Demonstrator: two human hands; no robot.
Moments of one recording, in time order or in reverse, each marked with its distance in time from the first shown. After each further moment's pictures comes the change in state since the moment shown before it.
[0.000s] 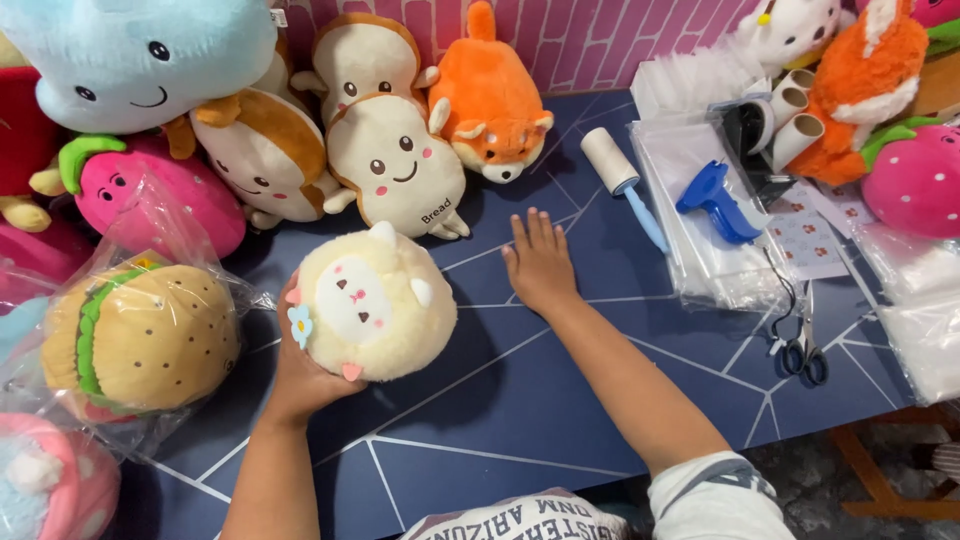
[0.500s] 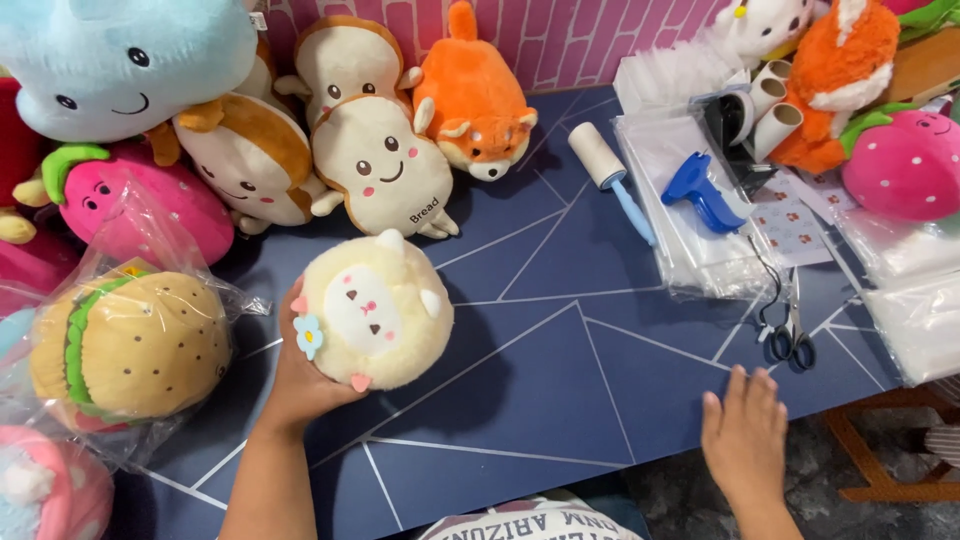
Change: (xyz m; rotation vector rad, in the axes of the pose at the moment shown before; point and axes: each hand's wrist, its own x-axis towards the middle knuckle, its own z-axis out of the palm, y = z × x) left_hand -0.006 0.019 0.008 0.007 -0.108 -0.027; right_hand -0.291 0.152 -0.044 -0.108 -0.002 0.595
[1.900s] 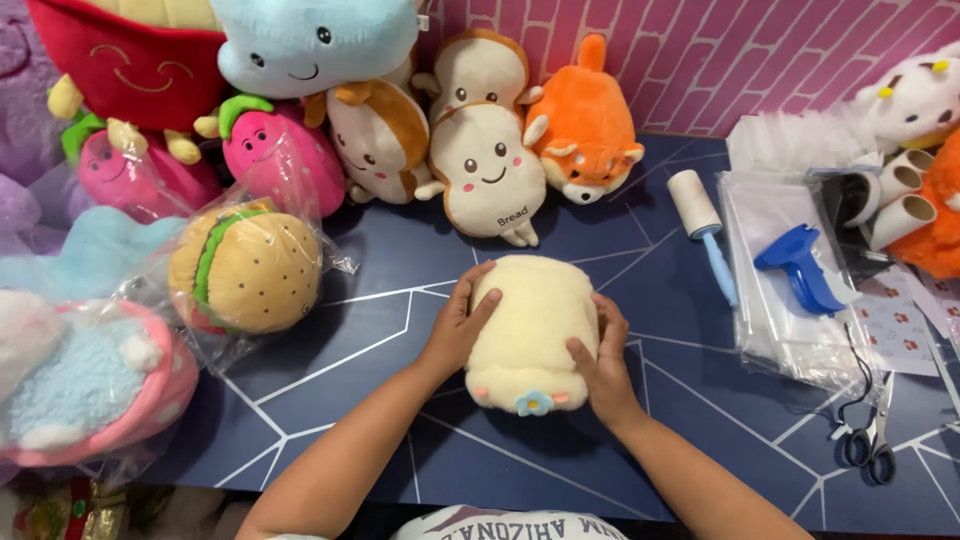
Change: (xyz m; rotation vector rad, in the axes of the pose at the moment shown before) left_hand 0.023 -0.022 0.093 -0.100 0.178 -0.492; right_hand 0.058 -0.223 0.024 1.249 -0.211 -0.673
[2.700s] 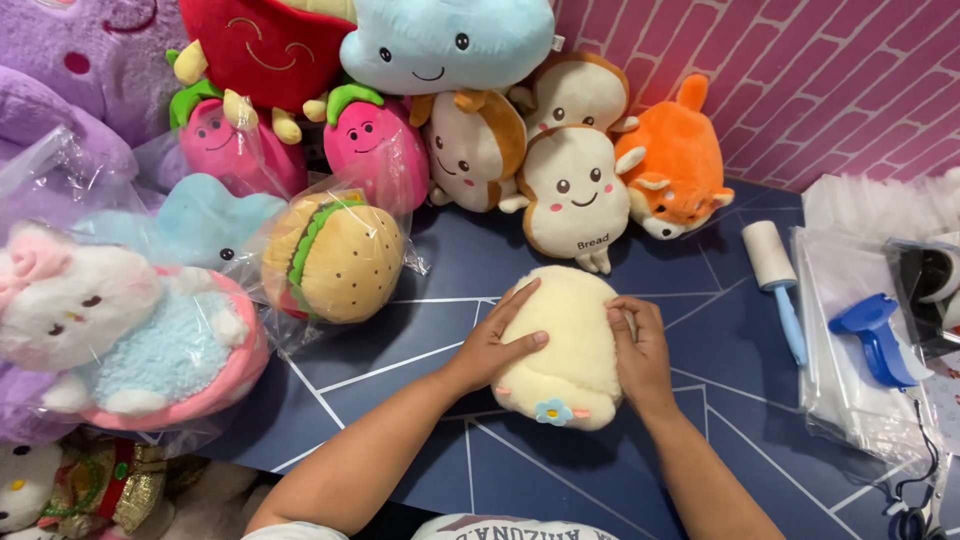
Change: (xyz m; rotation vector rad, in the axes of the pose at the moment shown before) left_hand -0.018 -0.004 -0.066 -0.009 -0.170 0.073; right_hand 0.064 -0.039 0.051 -0.316 0.077 0.002
